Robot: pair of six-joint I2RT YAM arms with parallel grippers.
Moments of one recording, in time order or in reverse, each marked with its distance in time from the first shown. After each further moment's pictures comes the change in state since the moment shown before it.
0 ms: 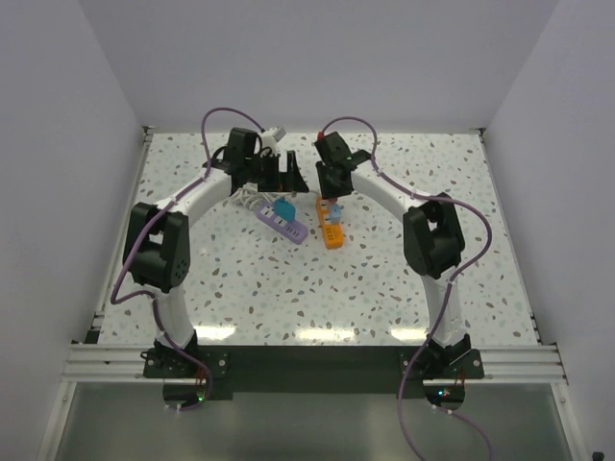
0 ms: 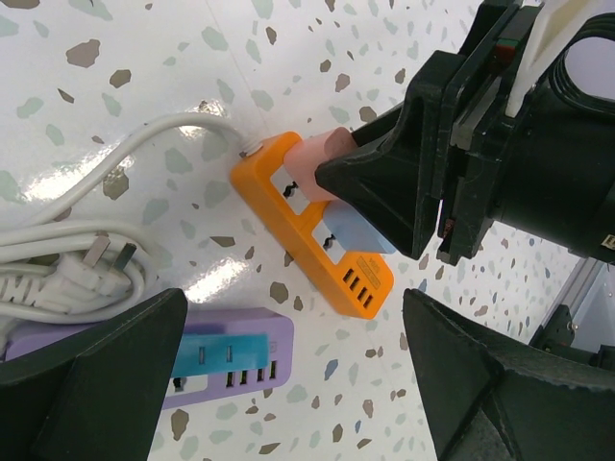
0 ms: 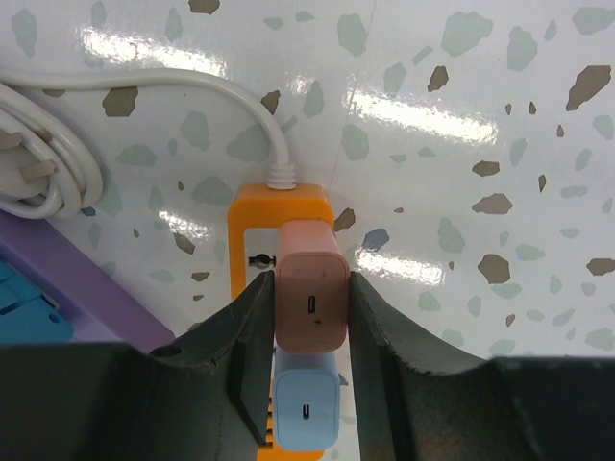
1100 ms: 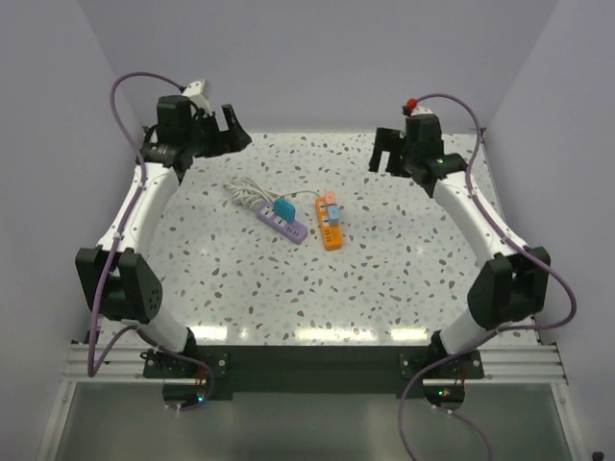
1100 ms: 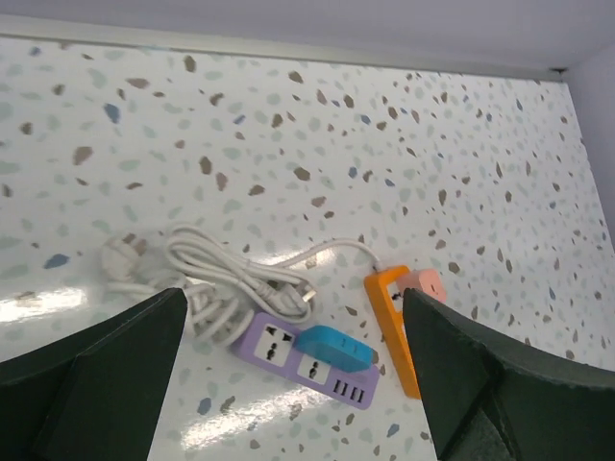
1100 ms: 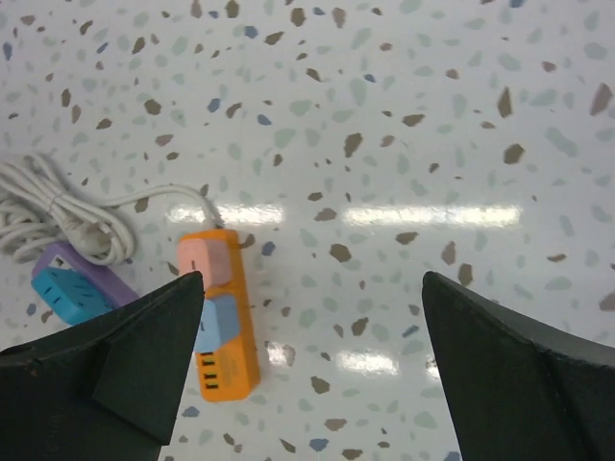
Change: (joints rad) left arm 0.195 -0.247 0.103 -0.126 -0.257 -0.008; right arm -0.240 -0.491 -0.278 0.161 -0.109 0.041
